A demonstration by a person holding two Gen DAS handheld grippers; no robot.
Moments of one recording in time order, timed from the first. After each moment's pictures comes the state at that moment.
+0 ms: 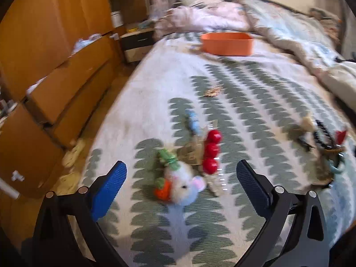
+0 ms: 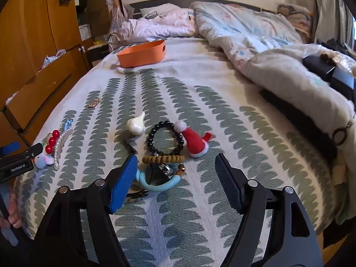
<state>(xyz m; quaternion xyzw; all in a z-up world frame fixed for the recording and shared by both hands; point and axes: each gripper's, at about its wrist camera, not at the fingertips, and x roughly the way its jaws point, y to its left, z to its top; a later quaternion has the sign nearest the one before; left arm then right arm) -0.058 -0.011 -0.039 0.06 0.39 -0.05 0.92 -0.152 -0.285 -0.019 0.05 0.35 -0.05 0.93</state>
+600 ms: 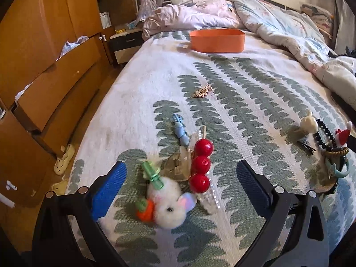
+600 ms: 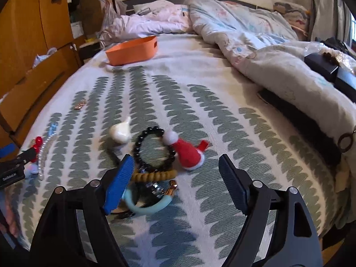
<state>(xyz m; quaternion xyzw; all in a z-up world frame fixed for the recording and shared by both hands) -0.029 -0.026 -0.055 0.08 0.40 -0.05 0.91 -0.116 -0.296 -0.034 0.04 0.37 -0.09 0.92</state>
